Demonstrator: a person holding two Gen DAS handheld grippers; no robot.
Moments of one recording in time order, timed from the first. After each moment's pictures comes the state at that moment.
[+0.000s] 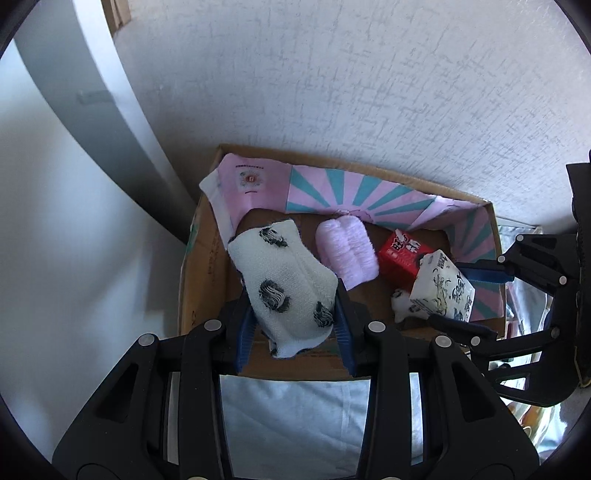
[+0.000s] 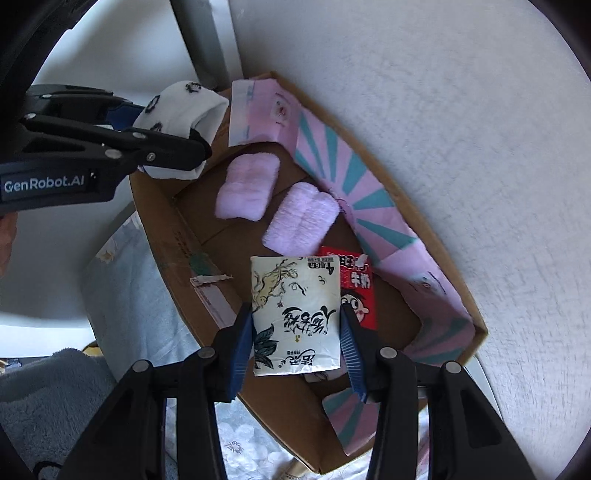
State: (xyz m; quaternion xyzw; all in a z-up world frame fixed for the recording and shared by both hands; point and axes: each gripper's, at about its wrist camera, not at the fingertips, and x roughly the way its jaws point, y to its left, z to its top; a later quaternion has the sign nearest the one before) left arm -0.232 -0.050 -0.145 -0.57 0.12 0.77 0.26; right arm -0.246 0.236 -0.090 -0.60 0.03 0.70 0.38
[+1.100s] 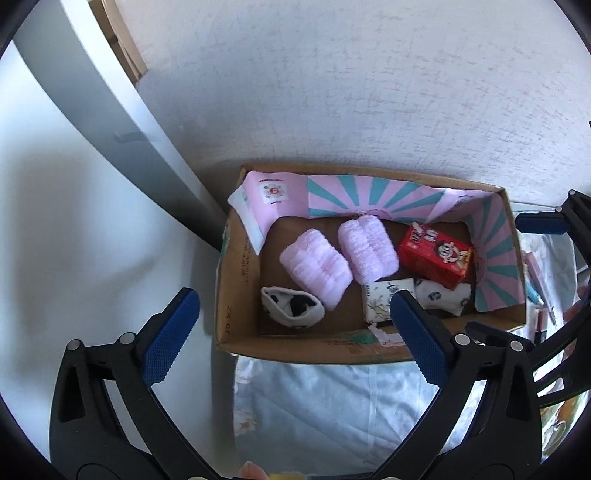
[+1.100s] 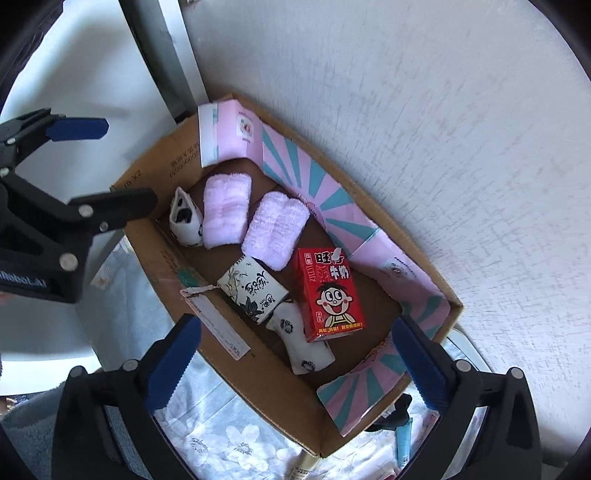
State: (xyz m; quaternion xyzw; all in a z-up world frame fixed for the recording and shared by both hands) left arm -0.208 -0.039 -0.117 -0.53 0.19 0.80 0.22; right arm -0.233 0.226 -0.065 -0.56 0.10 0.68 0.47
